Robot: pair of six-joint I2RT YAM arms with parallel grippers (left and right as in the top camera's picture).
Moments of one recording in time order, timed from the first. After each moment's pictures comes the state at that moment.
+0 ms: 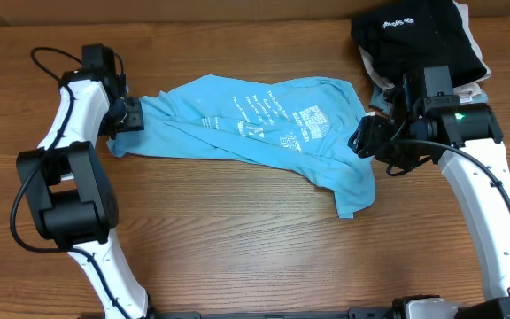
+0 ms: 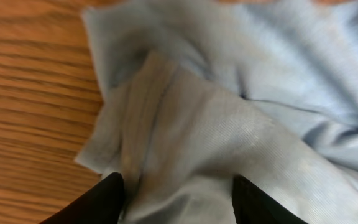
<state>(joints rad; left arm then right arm) 0.16 2.15 1.66 -0.88 -0.07 -0.03 0.10 1.48 1.37 -1.14 -0.28 0.36</state>
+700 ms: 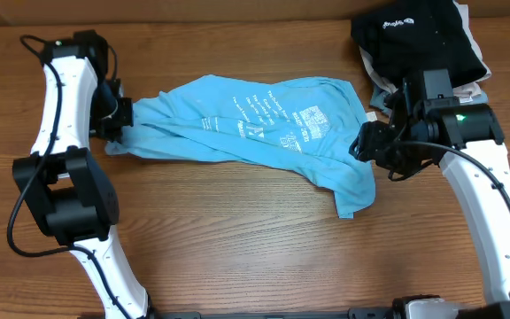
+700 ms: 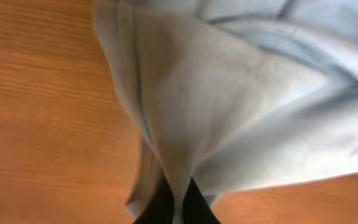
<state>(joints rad) 0.16 2.17 1.99 -1.51 -0.08 -0.04 0.10 1.47 1.37 -1.21 -0.28 0.36</state>
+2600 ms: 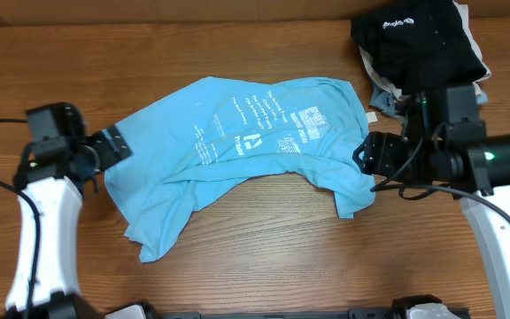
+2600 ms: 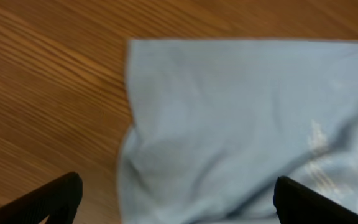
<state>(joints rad) 0.33 1.43 1.03 -0.63 0.06 -0.26 0.13 1.29 1.37 -1.25 -0.29 0.33</state>
